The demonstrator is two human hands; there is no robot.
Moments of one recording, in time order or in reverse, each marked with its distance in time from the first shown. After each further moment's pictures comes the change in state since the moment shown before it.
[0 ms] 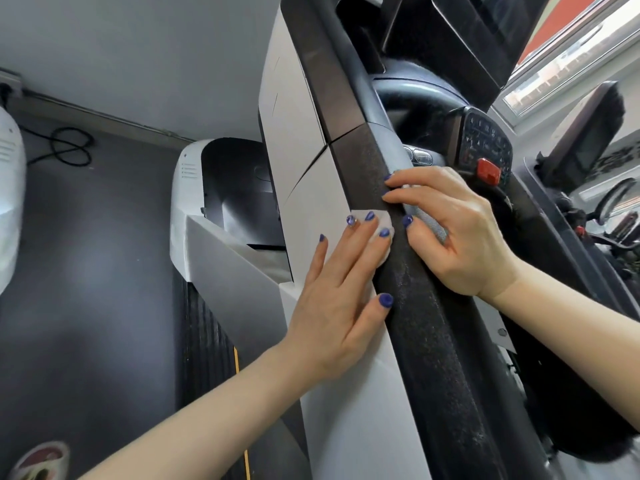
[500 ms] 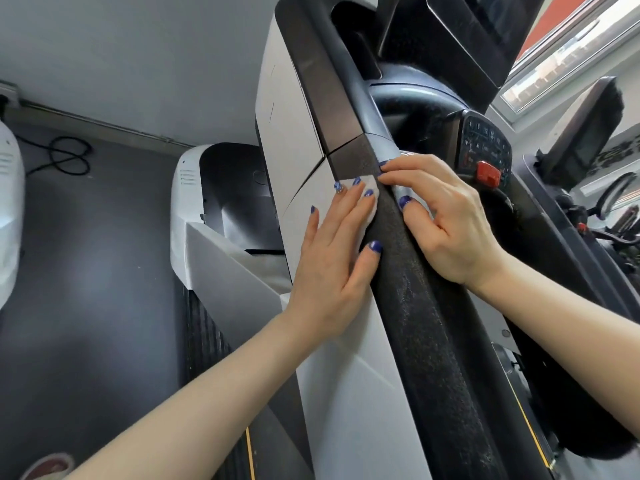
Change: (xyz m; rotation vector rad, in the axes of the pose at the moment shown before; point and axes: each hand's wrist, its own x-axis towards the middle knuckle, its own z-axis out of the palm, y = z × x) left_hand 0.050 -0.011 -0.013 -0.108 0.101 -0.102; right_hand 0.020 0.011 0.009 0.050 0.069 0.104
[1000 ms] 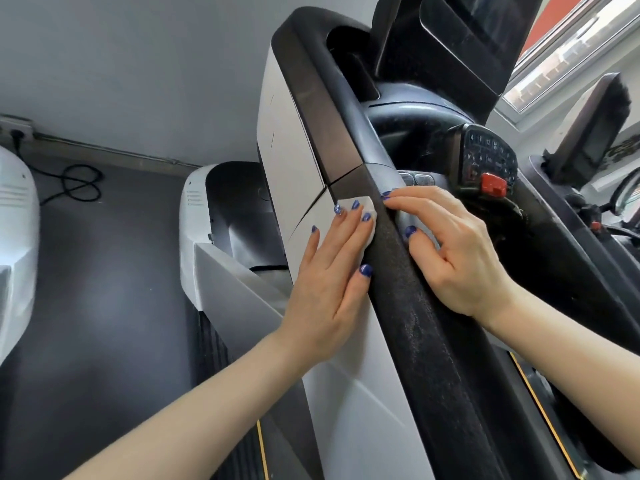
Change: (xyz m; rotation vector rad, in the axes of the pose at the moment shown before) left_hand 0.012 -0.010 -0.016 0.087 -0.103 0.073; right_hand -0.002 -0.002 -0.001 0.014 0.024 0.049
